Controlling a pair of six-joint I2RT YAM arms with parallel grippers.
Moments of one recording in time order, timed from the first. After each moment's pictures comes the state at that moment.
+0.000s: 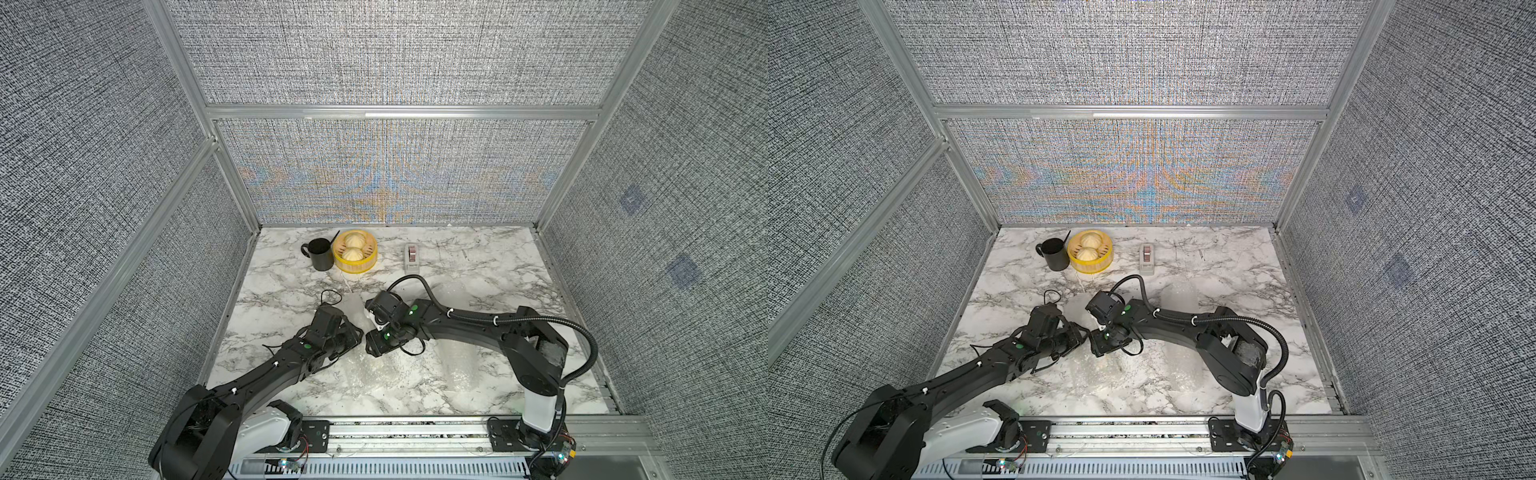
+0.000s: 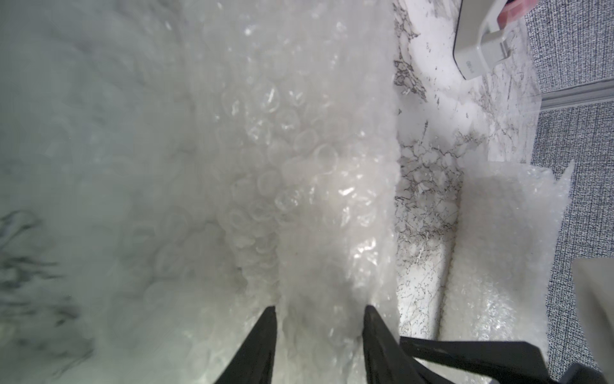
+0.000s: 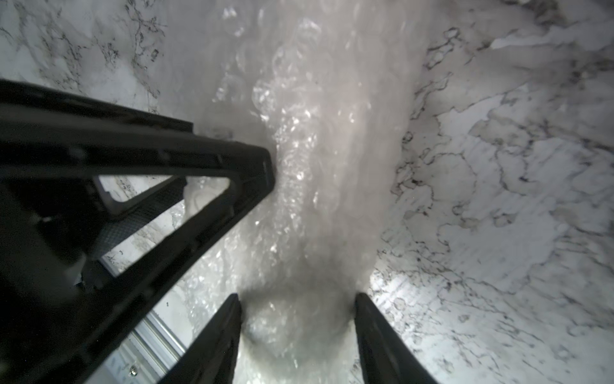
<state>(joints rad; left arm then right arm) -0.54 1.12 0.43 -0.17 0.15 -0.99 1.01 1.91 1.35 -0.57 -0.17 0.50</state>
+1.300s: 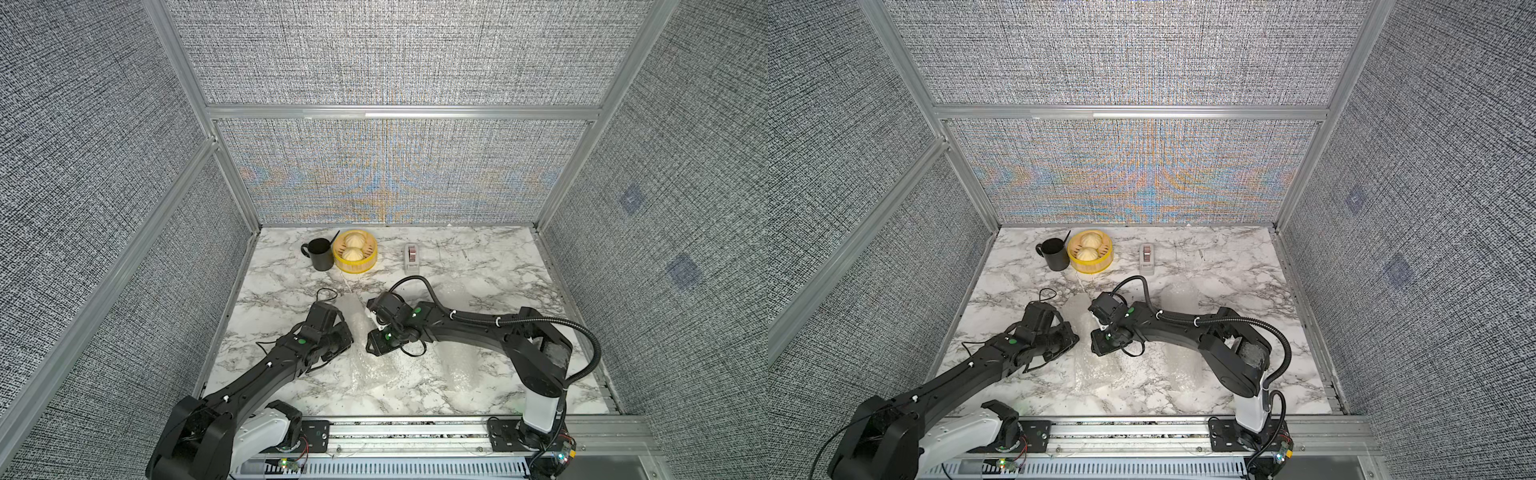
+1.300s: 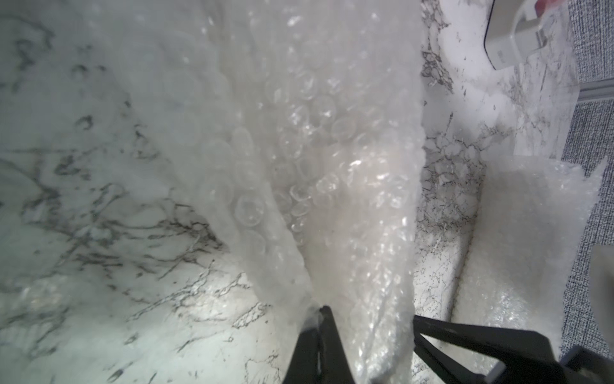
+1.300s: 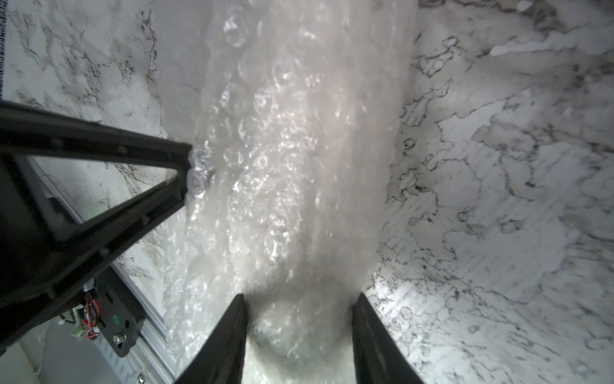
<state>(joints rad) -0.48 1.12 0.52 -0.34 0.20 -0.92 0.99 1.88 1.28 -0.49 -0.19 0.54</state>
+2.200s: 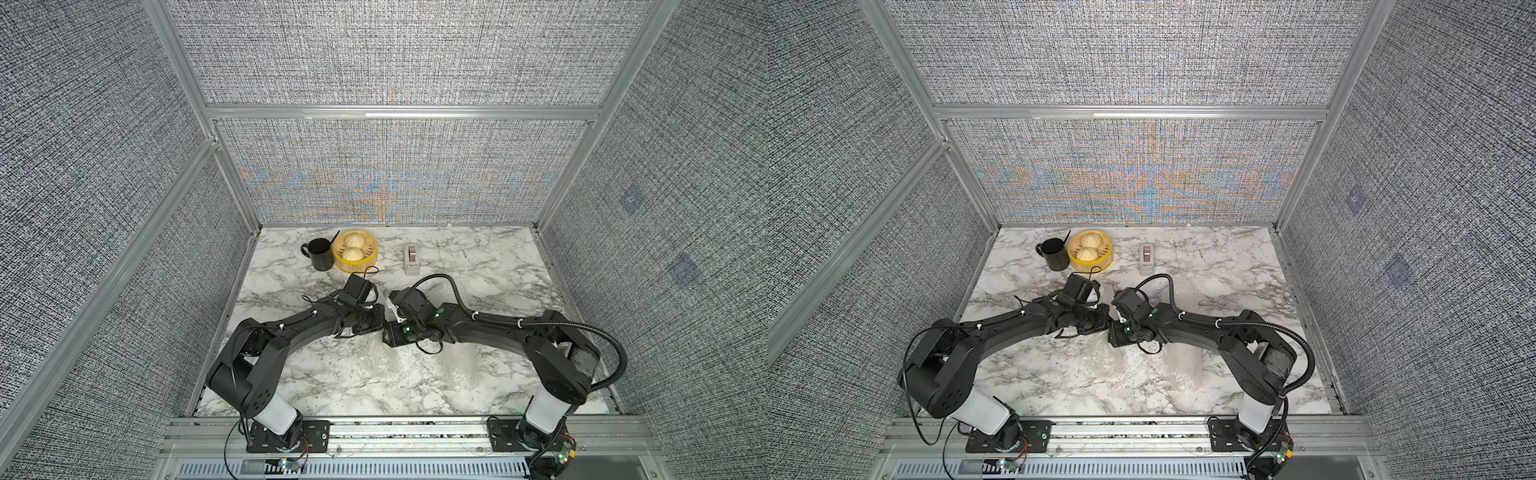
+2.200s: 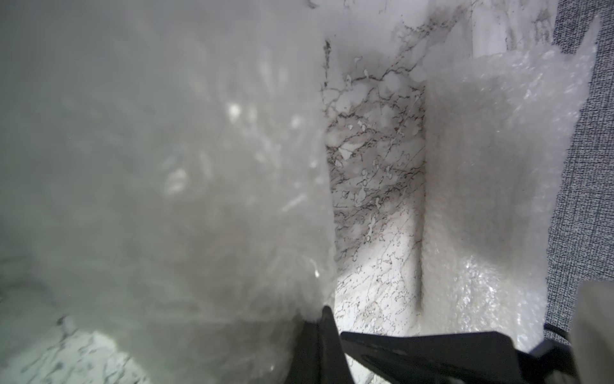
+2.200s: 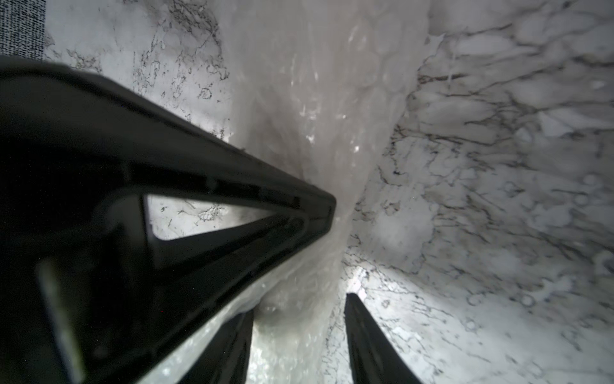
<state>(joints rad) -0.60 1.59 0.85 -0.27 0.38 -0.70 0.90 1.73 1.08 -0.33 -0.17 0.62</state>
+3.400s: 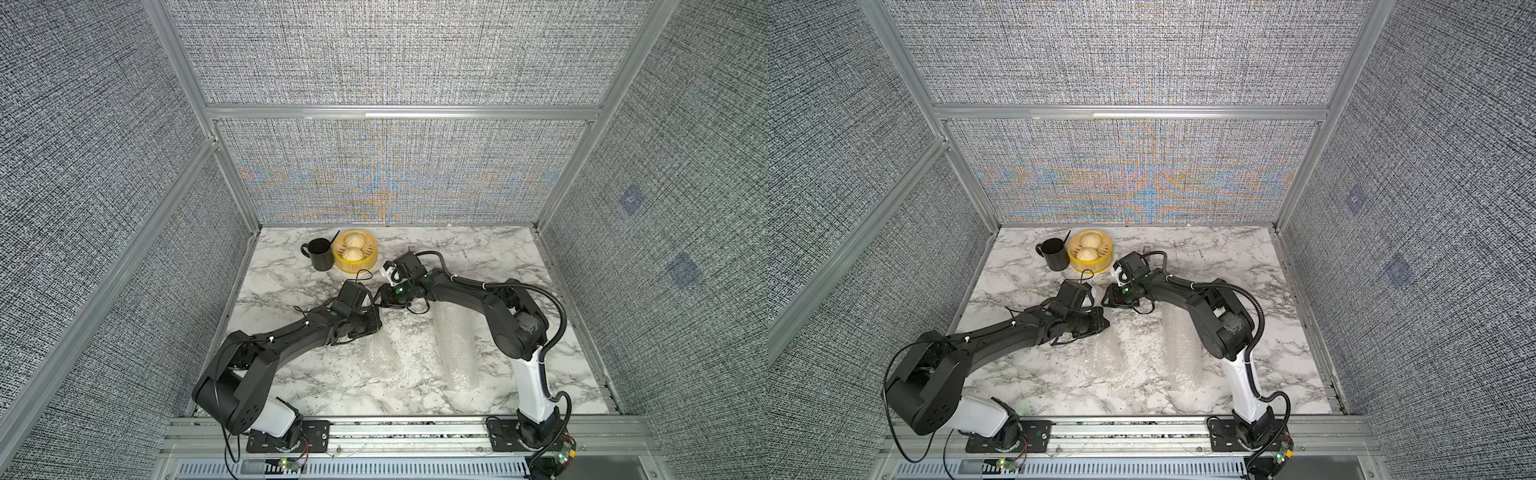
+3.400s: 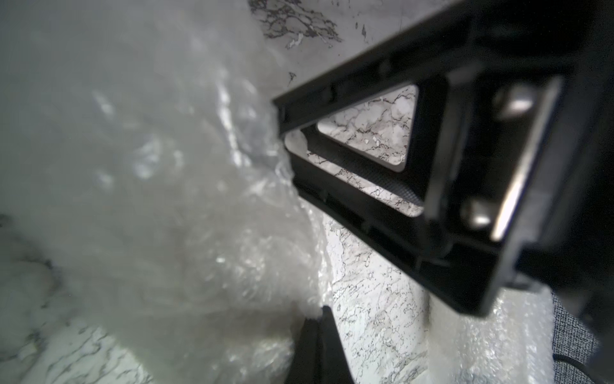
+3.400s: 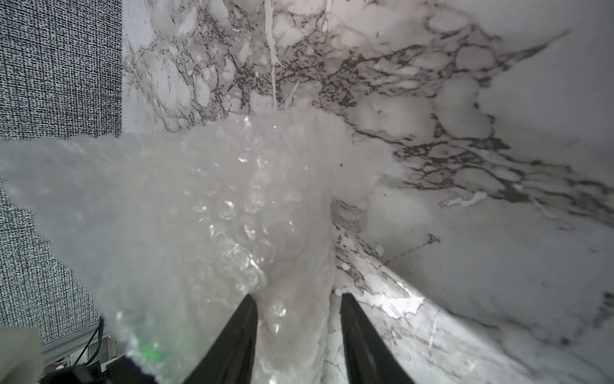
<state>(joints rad) -0.60 1.48 0.76 -0.23 0.29 -0.75 0.68 2.12 1.50 -0.32 -0.48 0.56</state>
